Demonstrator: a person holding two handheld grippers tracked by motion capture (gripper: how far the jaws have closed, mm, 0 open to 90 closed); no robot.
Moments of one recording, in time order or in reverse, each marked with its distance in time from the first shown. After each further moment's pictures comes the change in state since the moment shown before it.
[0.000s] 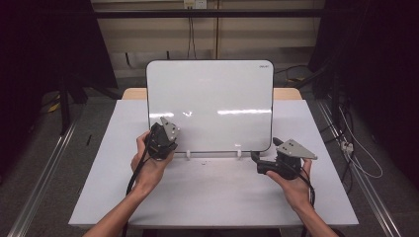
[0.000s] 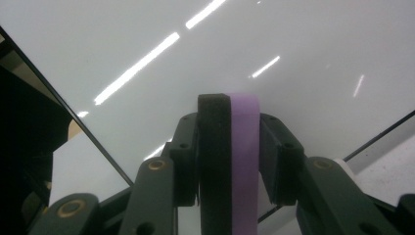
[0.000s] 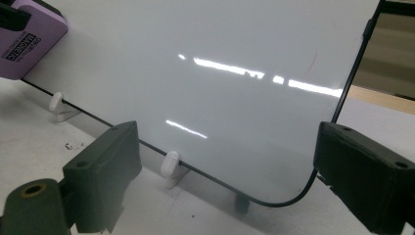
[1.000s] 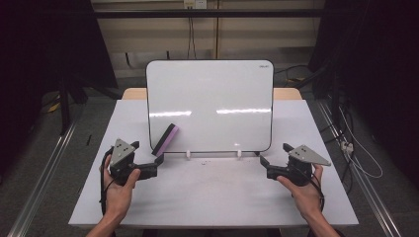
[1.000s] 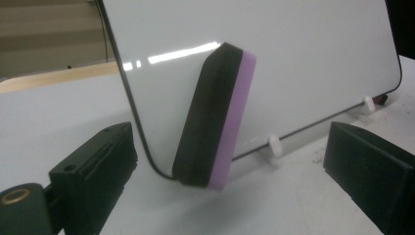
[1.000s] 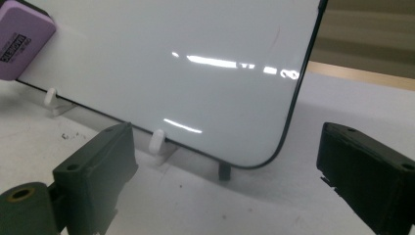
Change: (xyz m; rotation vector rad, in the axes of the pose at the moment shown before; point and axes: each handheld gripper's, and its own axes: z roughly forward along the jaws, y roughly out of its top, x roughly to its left) left arm 0.034 -0.089 -0.059 -0.256 -0.215 -0.366; right arm -0.013 -0.014 -0.023 0.013 -0.028 0.068
